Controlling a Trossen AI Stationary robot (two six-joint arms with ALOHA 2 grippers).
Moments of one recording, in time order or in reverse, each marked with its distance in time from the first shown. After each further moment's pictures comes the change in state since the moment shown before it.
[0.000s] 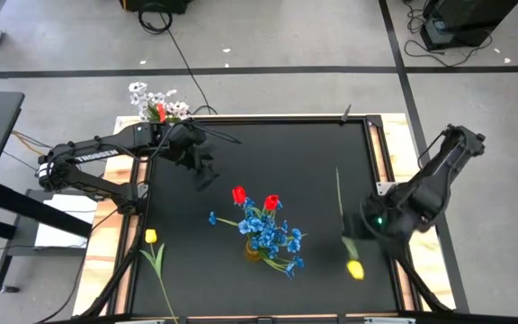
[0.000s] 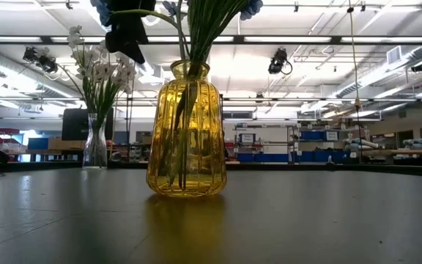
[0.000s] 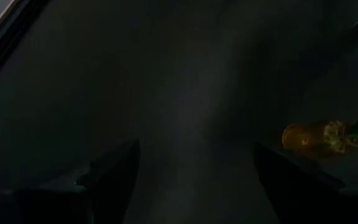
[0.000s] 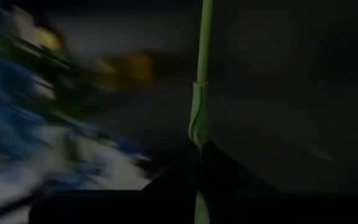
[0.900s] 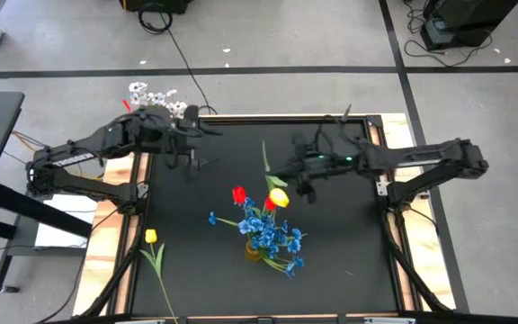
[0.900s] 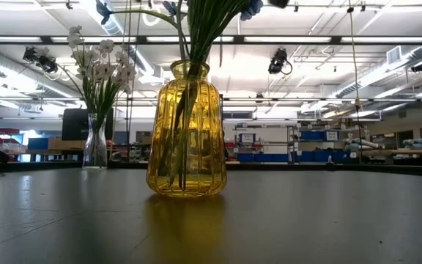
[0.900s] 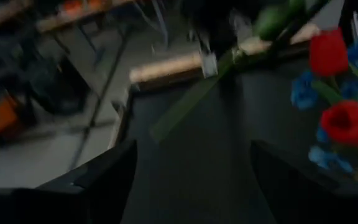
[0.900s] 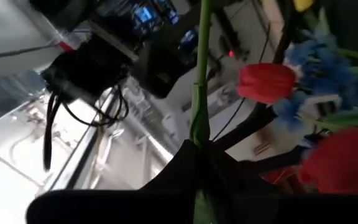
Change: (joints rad) left arm -0.019 -0.160 0.002 0.391 0.002 0.560; right arm -0.789 0.186 0.002 1.184 -0.493 -0.105
